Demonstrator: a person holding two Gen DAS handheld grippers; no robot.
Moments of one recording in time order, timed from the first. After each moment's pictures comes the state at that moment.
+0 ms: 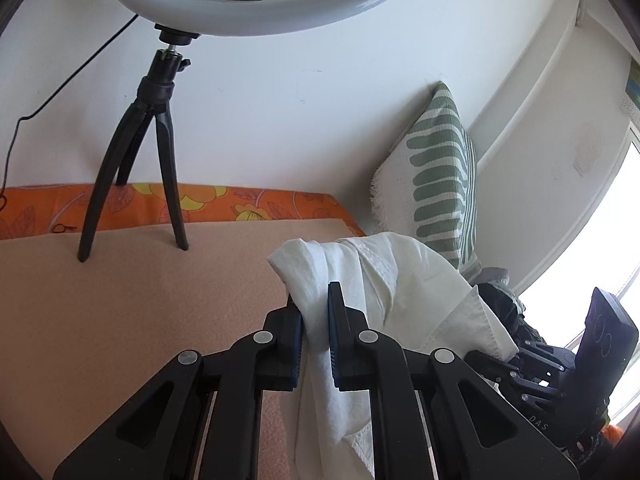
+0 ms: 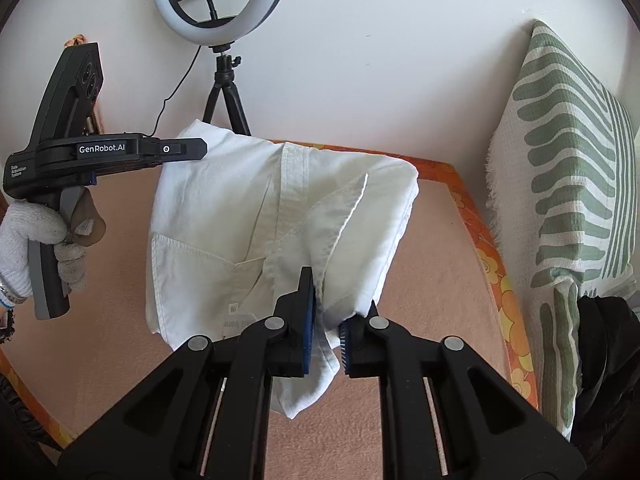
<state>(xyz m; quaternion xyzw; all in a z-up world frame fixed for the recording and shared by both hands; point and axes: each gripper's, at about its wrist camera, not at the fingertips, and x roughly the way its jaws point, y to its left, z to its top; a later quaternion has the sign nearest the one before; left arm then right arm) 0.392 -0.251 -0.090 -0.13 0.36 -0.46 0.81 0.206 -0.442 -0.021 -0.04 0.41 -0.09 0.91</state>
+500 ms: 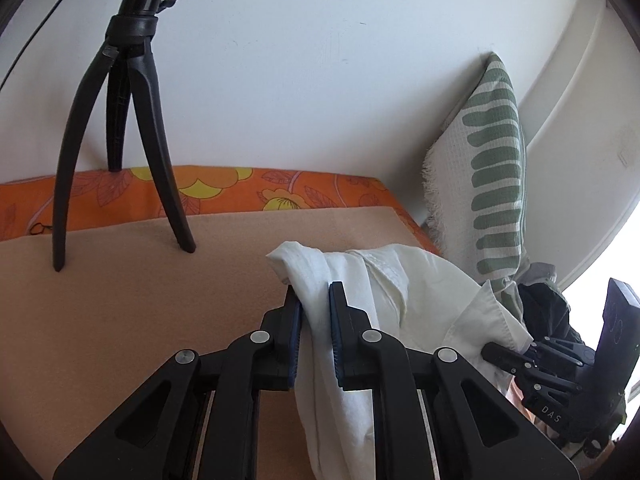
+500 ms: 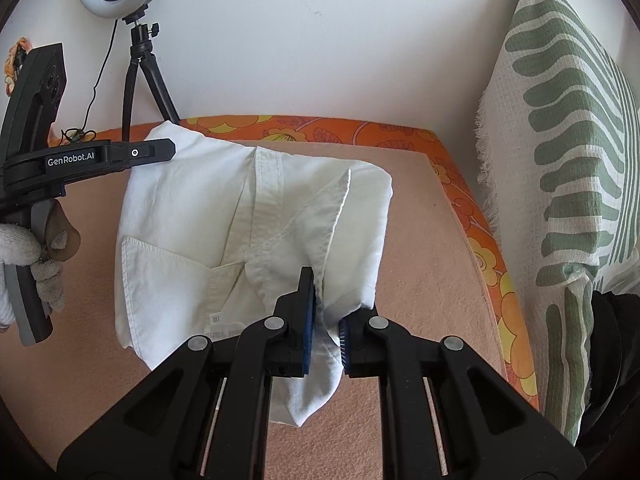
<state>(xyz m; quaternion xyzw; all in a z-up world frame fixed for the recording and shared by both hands) 0.429 -0.303 -0.128 -0.08 0.39 -0.38 0.83 0.263 -0.511 -0.072 0.00 0.45 -0.12 0.88</state>
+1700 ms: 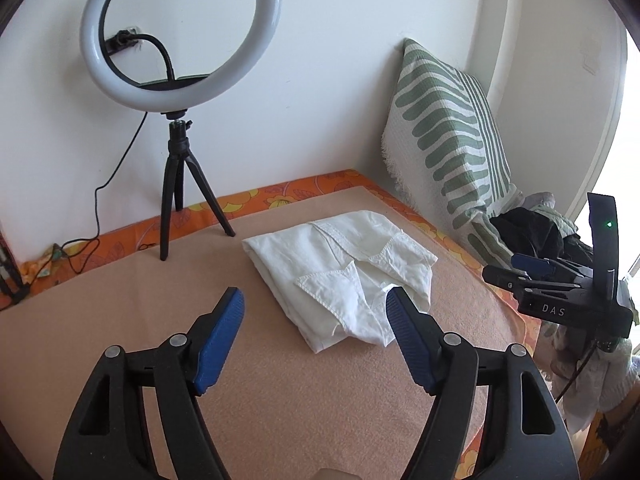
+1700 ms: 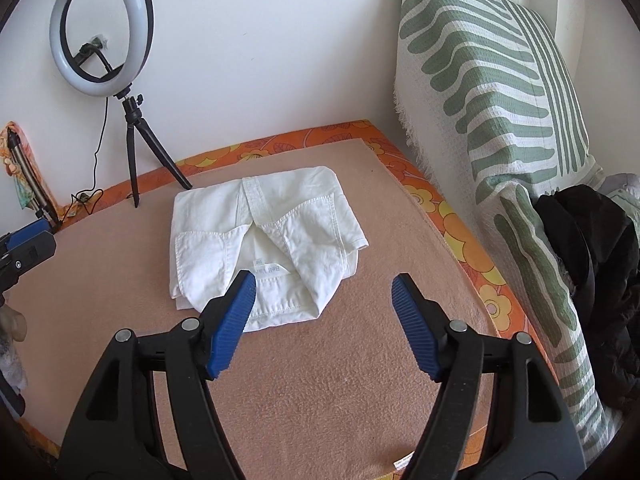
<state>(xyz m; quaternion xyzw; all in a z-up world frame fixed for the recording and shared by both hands) 0.258 -0.223 -0.027 0.05 0.31 -0.38 0.87 0.140 -0.482 -0.003 0.09 0.40 -0.20 0.89</state>
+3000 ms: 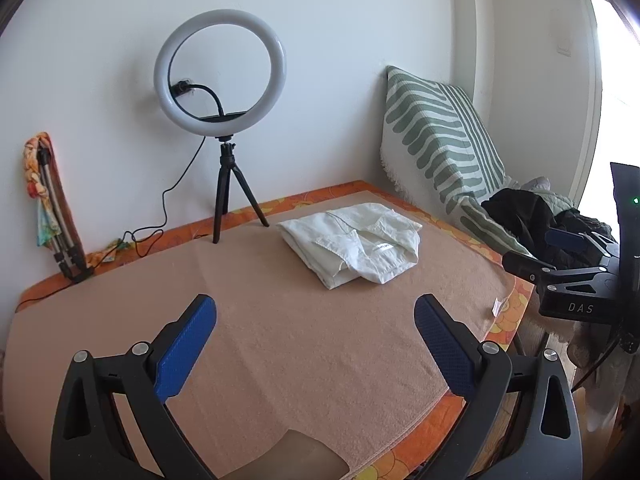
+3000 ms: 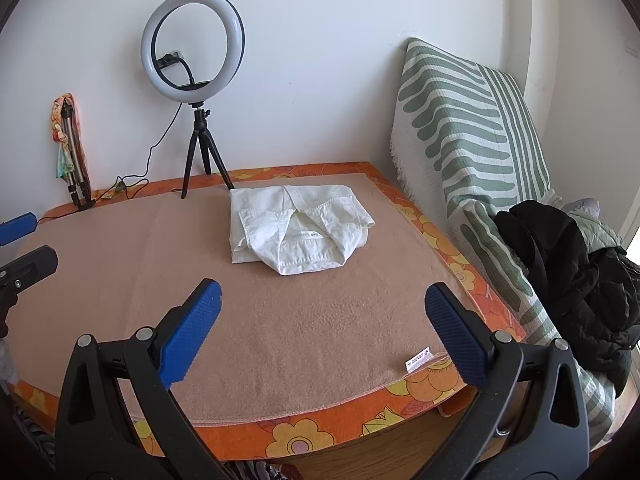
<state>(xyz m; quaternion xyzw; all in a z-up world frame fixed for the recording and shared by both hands) 0.128 -0.135 -0.026 0.08 0.24 -0.35 0.90 0.015 -0.352 0.028 0.02 0.31 -0.23 0.92</state>
